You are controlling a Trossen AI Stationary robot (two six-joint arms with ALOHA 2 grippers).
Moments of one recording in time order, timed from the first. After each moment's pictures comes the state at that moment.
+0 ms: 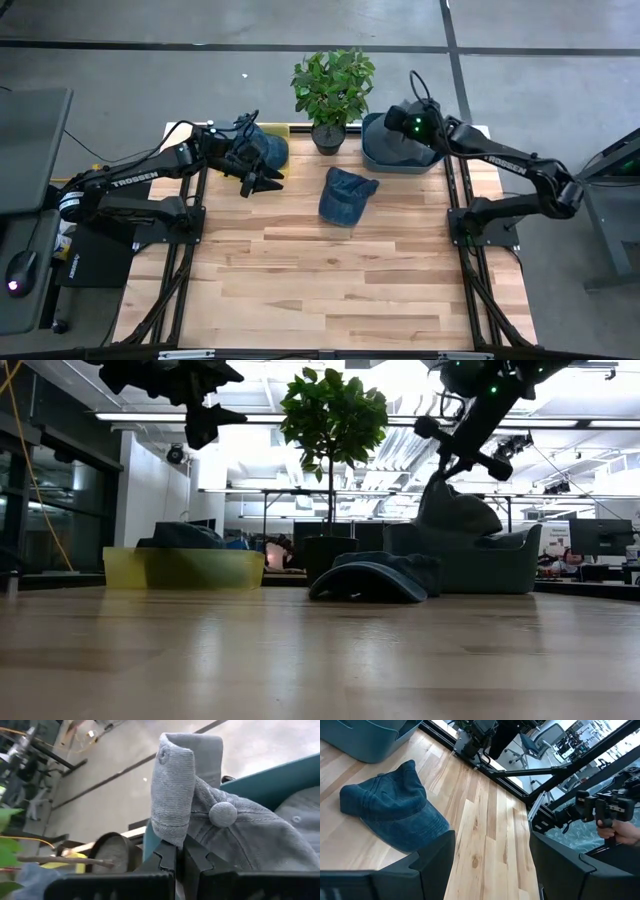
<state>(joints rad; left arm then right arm) 0.44 0.97 0.82 -0.24 0.60 -0.43 -0.66 1.20 0.95 -0.39 0.38 1.05</state>
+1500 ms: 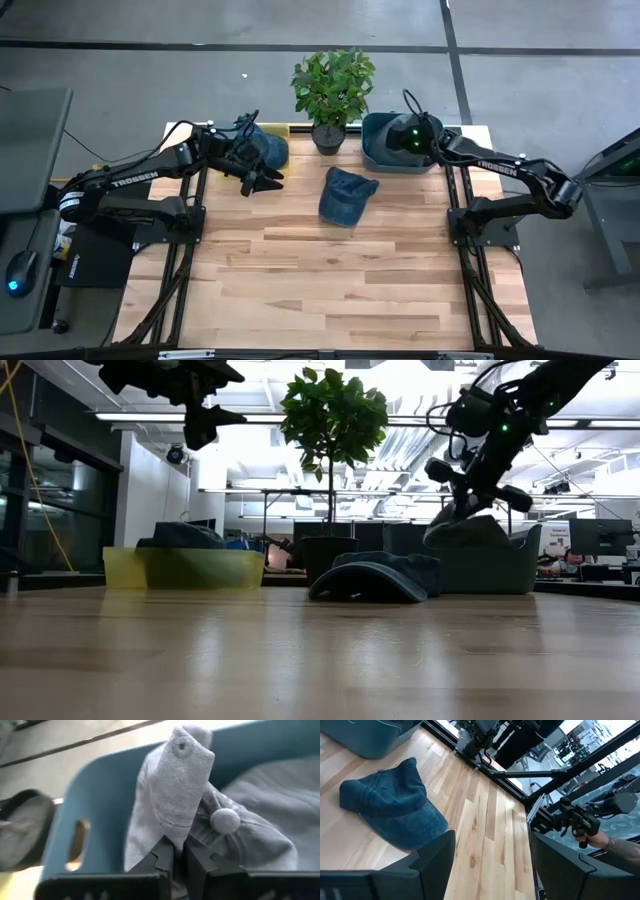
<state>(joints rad) 0.44 0.97 0.82 -0.24 0.59 -0.47 -0.72 1.22 0.74 -0.31 0.33 0.86</state>
